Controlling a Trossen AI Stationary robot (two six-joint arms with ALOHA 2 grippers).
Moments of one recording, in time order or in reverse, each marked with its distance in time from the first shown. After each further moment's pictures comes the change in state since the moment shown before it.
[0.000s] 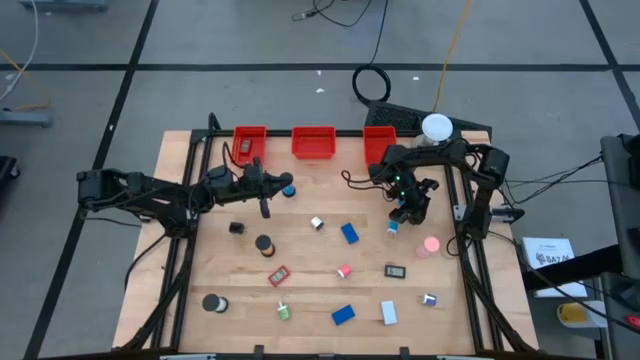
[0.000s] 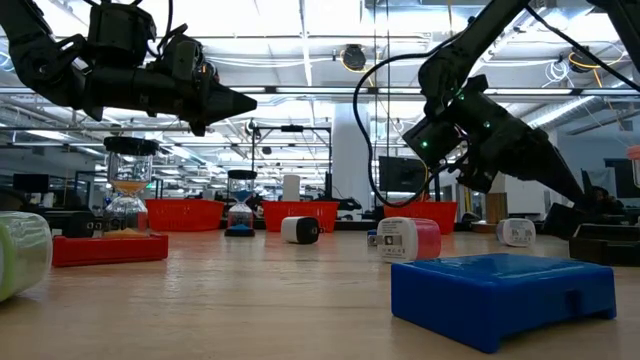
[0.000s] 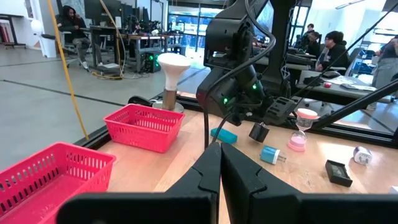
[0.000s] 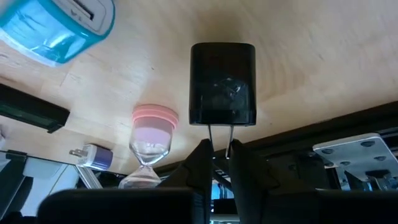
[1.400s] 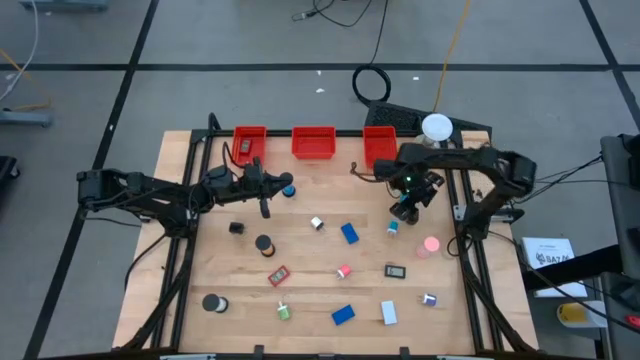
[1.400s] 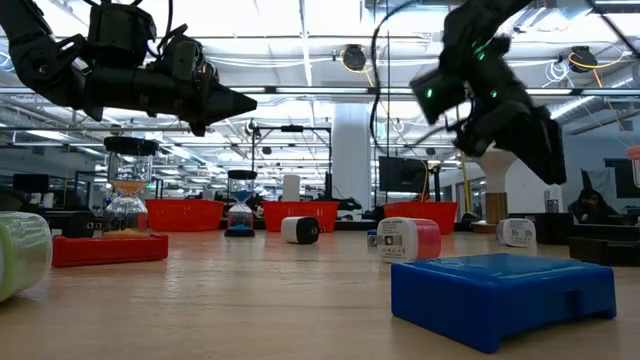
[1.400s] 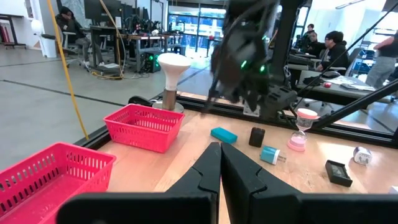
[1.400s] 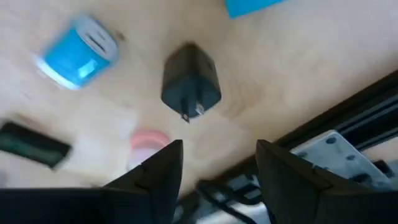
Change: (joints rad) left arm 0.000 0.000 0.000 0.000 0.000 0.000; right arm 0.066 -0.246 -0.012 0.057 0.151 0.237
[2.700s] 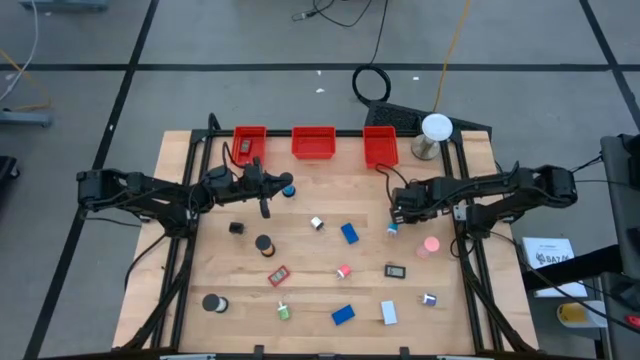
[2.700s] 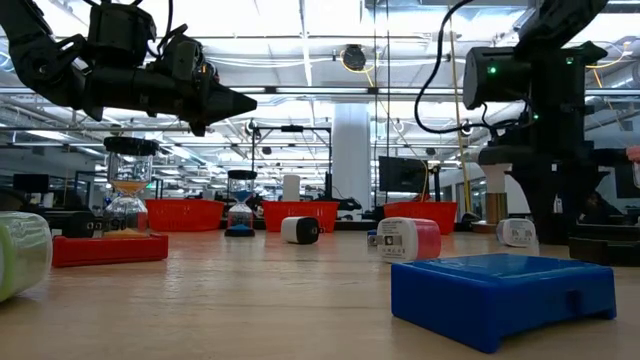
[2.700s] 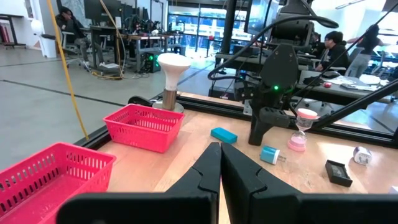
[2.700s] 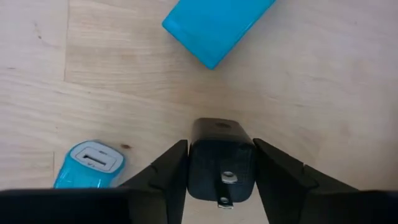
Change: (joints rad) left arm 0.000 0.000 0.000 0.000 0.000 0.000; right arm 0.244 -0.315 -0.422 0.538 0.226 0.747
